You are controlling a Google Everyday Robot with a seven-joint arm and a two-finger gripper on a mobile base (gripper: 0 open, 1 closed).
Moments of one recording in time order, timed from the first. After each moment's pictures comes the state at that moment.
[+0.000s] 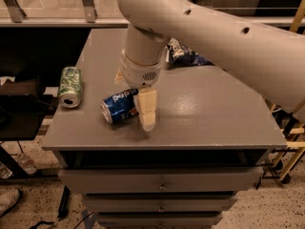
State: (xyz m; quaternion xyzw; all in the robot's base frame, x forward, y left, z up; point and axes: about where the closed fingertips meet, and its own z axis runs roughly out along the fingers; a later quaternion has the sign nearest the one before) arm 0.523 0.054 0.841 -0.86 0.50 0.06 0.10
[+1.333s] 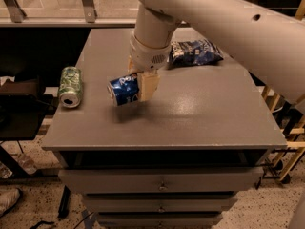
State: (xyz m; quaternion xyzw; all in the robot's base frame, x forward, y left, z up) arm 0.559 0.035 0.870 -0.85 0.52 0.04 0.13
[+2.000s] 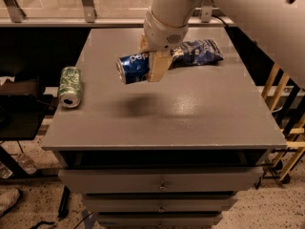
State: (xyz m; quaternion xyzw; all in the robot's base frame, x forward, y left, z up) arm 0.580 0.007 0.917 -0.82 0.54 0.01 0.17
